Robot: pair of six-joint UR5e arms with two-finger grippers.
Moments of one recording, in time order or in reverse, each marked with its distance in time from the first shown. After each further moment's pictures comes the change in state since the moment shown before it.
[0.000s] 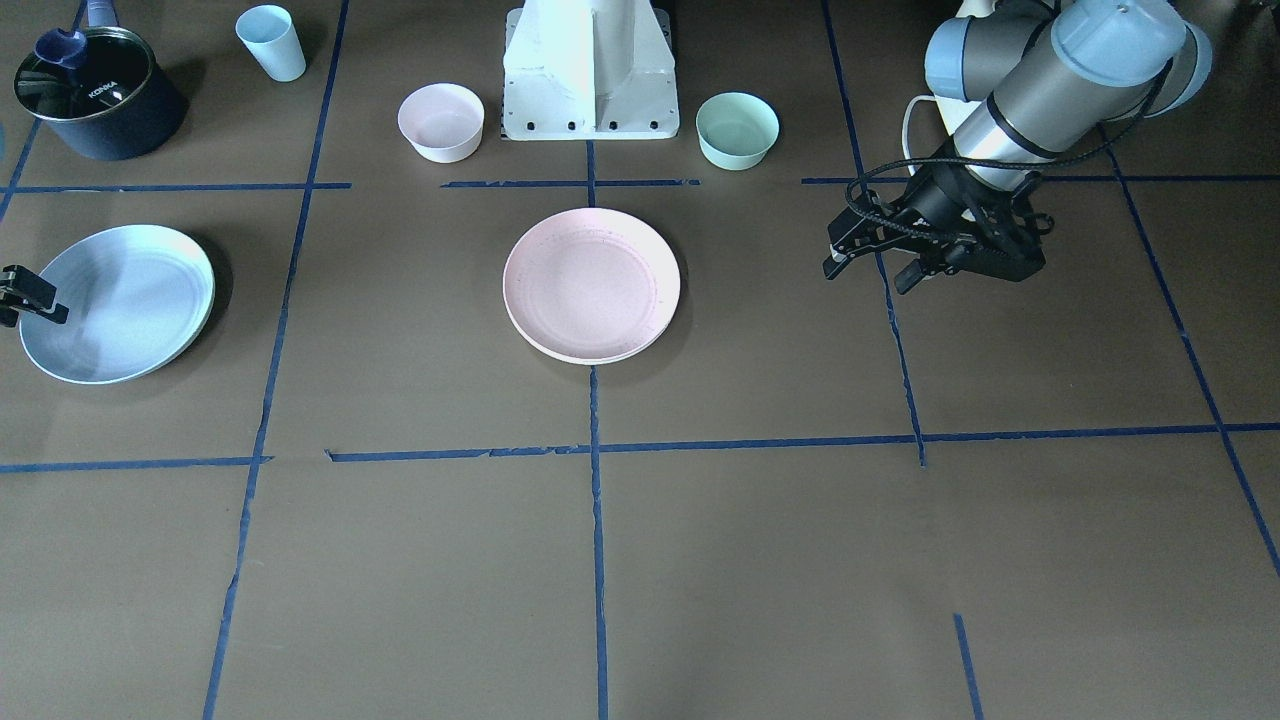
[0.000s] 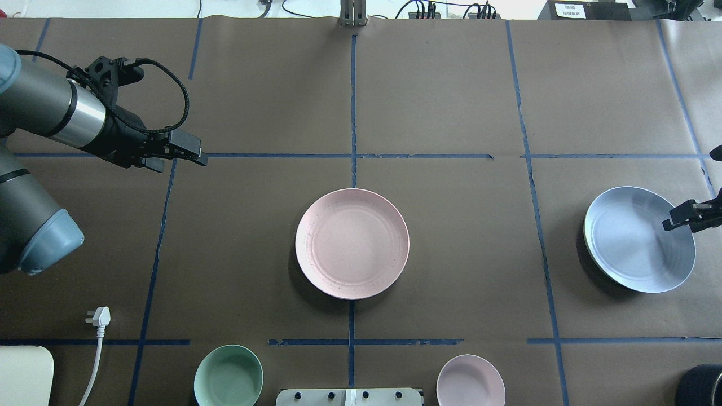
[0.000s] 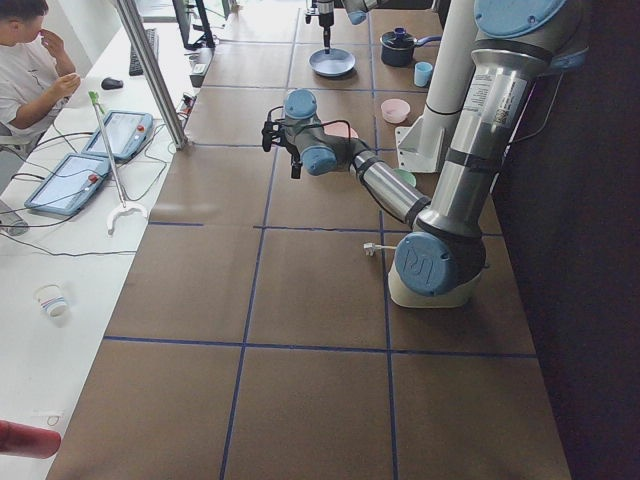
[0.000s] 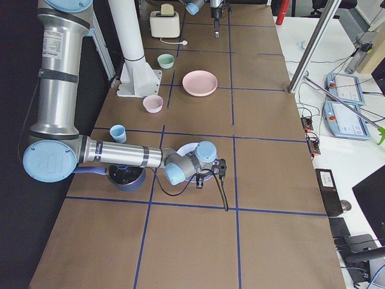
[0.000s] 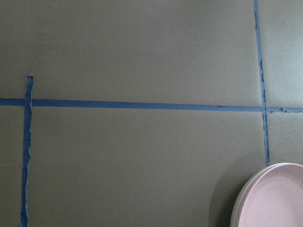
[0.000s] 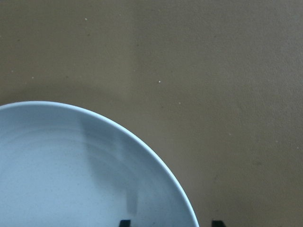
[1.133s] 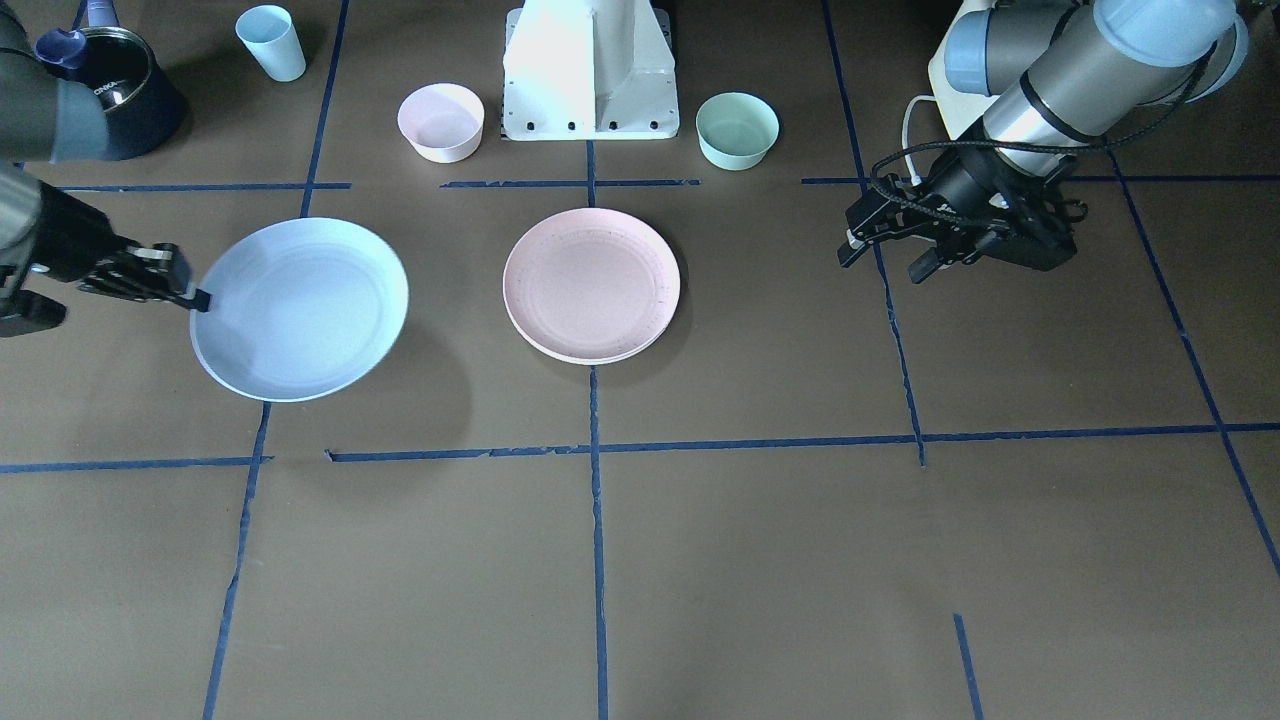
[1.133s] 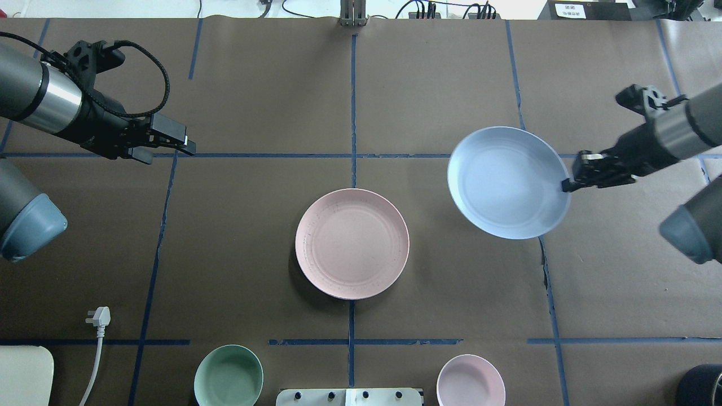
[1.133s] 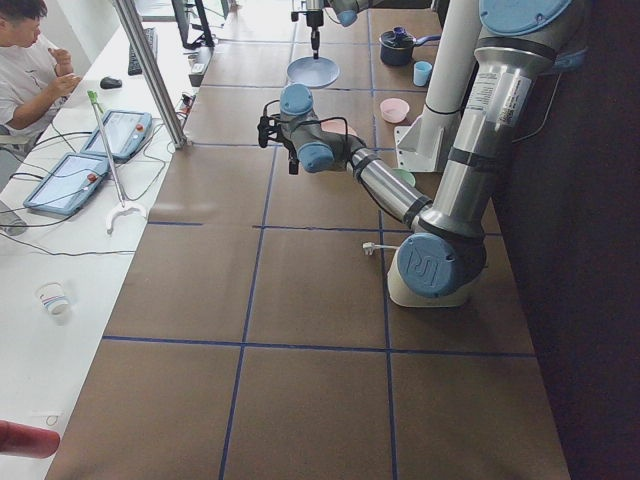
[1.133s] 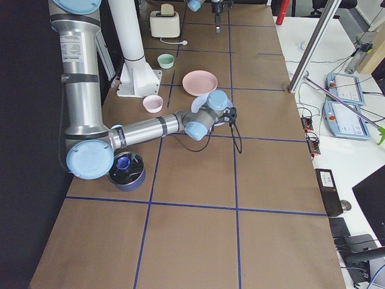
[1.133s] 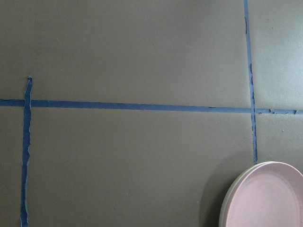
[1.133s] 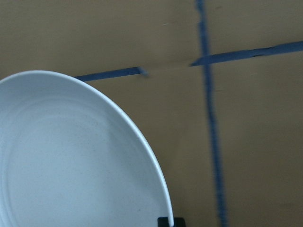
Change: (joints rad) left arm -0.065 0.007 -0.022 -0.002 -0.088 -0.005; right arm -0.173 0.291 0.234 -0.005 0.069 0.555
